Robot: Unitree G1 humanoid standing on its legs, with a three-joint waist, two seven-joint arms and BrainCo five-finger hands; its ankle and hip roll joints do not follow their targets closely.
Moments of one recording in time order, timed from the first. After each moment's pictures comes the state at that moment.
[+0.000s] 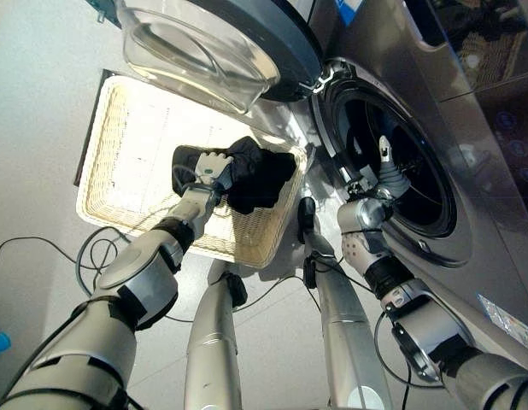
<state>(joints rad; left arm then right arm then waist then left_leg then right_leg) -1.06 0.41 -0.84 1.16 0.40 0.02 0.46 -0.74 -0.21 0.35 0.63 0.73 -0.64 -0.97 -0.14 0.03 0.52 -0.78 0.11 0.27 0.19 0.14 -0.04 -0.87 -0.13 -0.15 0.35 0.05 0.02</state>
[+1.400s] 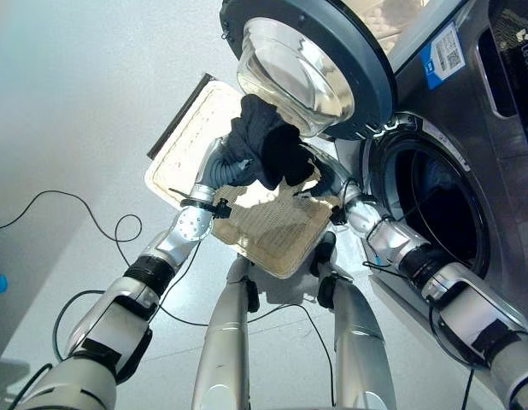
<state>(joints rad) -0.76 0.52 -0.51 0.62 0.06 -0.55 0.33 -0.89 -0.52 0.68 0.59 -0.20 -0.20 -0.24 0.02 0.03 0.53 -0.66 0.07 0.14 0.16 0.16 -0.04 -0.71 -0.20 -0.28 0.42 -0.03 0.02</state>
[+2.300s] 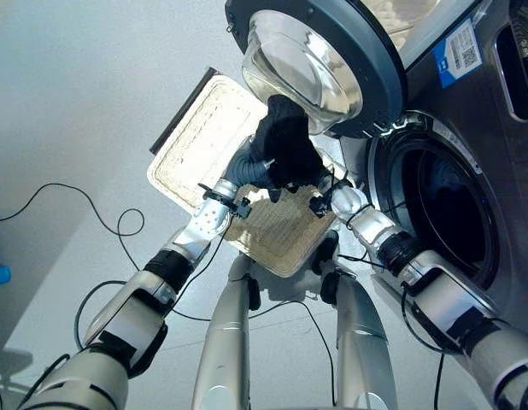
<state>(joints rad) -0.81 0.40 -0.52 0.61 -0.14 -0.55 0.17 -0.93 -0.36 0.60 0.69 0.31 -0.23 -0.01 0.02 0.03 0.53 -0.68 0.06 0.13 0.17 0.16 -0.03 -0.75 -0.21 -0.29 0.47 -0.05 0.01</state>
